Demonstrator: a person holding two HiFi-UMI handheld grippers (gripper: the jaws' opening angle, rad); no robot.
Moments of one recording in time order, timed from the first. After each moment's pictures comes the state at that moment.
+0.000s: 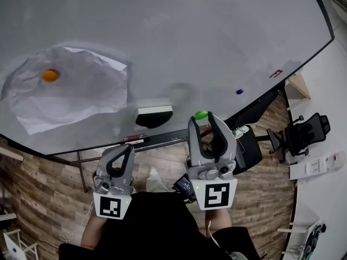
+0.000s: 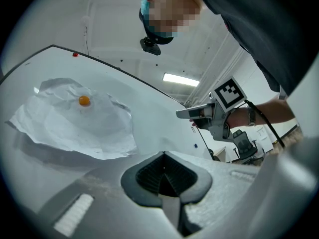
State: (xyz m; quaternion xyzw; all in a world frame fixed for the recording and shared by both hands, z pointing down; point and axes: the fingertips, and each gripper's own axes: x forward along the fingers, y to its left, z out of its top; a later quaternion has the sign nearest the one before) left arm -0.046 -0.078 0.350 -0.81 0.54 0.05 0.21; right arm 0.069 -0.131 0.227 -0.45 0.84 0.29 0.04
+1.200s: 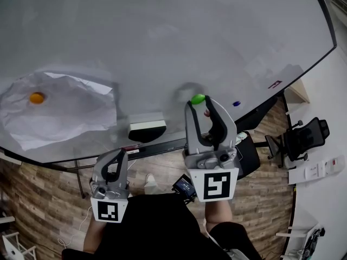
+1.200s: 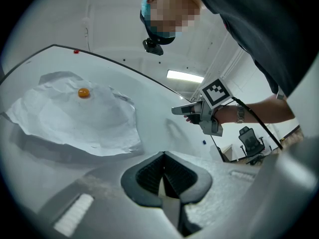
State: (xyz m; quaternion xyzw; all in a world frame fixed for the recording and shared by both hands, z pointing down) left arm -0.050 -0.113 0.352 -0.79 0.57 0.05 0.20; right arm 0.062 -0.194 0.195 -0.44 0.84 0.31 0.05
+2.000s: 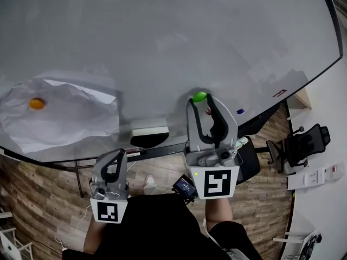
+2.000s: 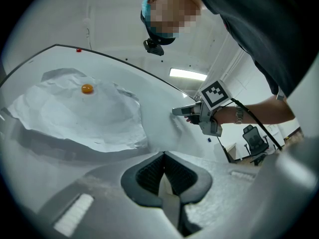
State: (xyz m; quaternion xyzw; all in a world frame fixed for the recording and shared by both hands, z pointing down) left arm -0.060 -0.126 0.354 -0.78 0.59 0.04 0.20; right arm 0.051 -0.219 0.196 -0.43 0.85 0.31 0.05
